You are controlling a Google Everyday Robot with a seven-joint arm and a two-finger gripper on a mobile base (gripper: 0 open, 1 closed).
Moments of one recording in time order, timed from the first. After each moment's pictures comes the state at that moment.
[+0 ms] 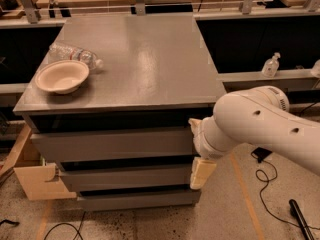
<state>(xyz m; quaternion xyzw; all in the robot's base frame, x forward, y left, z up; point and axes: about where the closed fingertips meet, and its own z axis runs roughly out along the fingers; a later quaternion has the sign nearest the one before) 0.481 -0.099 0.719 -0.69 0.70 -0.01 0.20</state>
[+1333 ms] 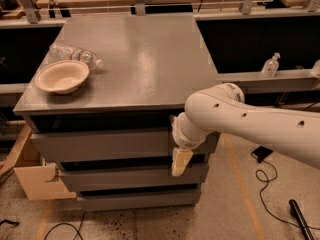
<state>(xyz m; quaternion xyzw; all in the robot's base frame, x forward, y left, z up) 0.543 -0.048 0.675 -0.71 0.67 -0.01 0.21</state>
